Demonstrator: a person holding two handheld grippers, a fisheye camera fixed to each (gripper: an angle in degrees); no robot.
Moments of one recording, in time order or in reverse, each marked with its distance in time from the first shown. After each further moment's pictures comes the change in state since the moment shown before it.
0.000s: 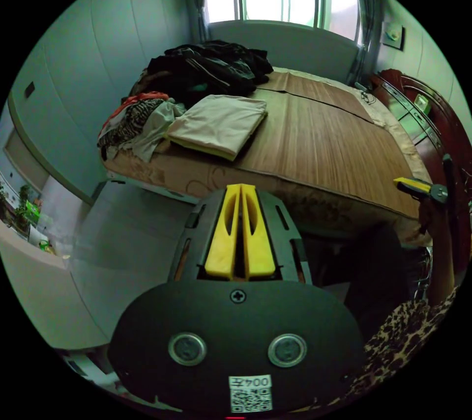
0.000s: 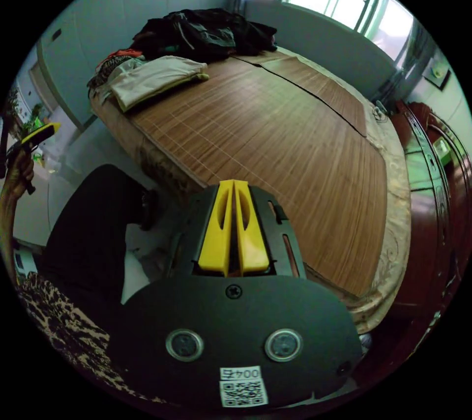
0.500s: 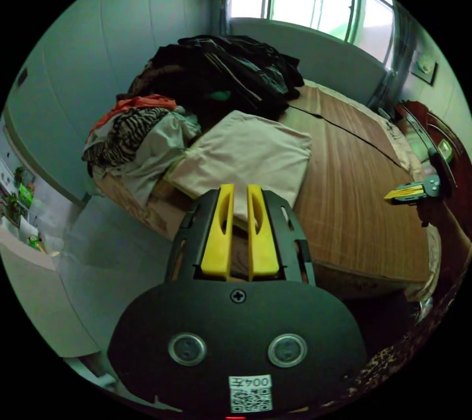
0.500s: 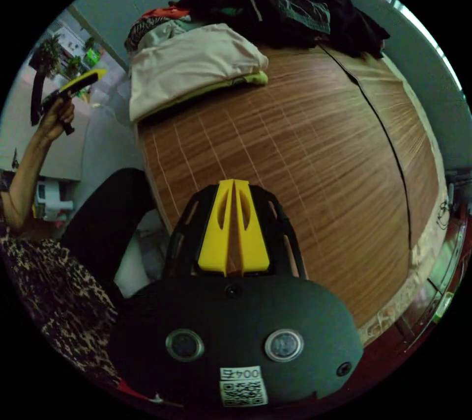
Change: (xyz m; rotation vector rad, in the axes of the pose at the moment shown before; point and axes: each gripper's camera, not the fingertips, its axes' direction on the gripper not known) left arm -0.103 -0.251 0.095 0.009 -0.057 -0.153; right arm 0.018 -0.298 0.088 -0.254 -0.320 -0.321
